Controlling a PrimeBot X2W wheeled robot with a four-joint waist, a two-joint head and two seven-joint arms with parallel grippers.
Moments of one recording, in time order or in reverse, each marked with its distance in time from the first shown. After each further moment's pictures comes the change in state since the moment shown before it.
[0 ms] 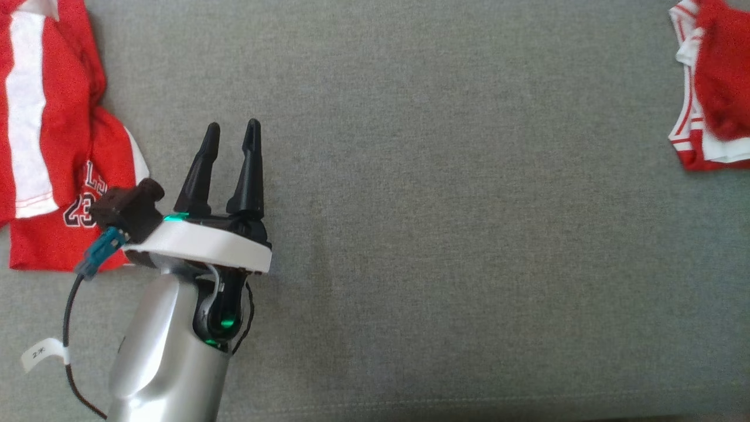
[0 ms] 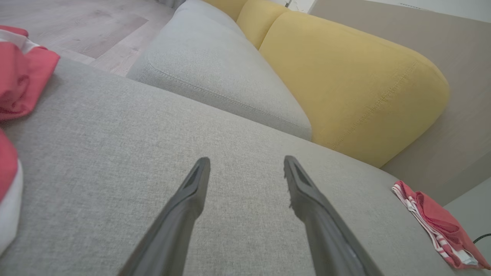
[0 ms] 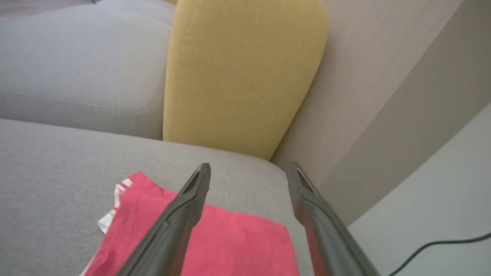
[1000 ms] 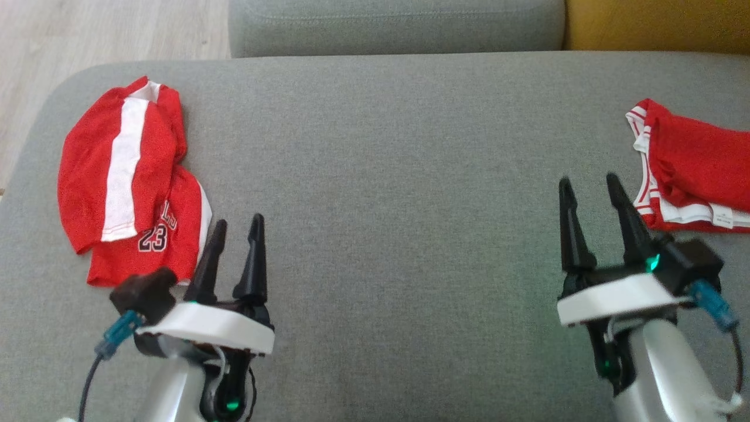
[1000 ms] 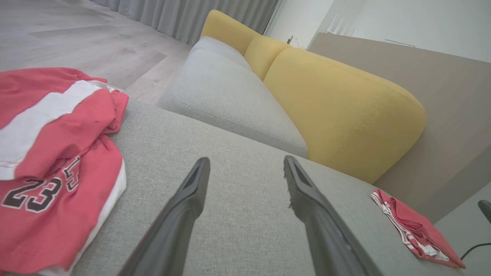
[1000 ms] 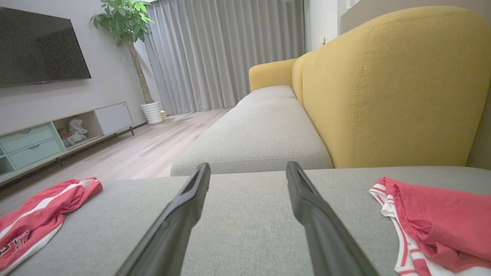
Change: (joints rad) left arm 0.228 0.001 0.006 -0.030 0.005 0.023 0.000; right arm 0.358 0.509 0.267 -0.186 0.054 0.000 -0.270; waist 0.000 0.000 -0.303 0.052
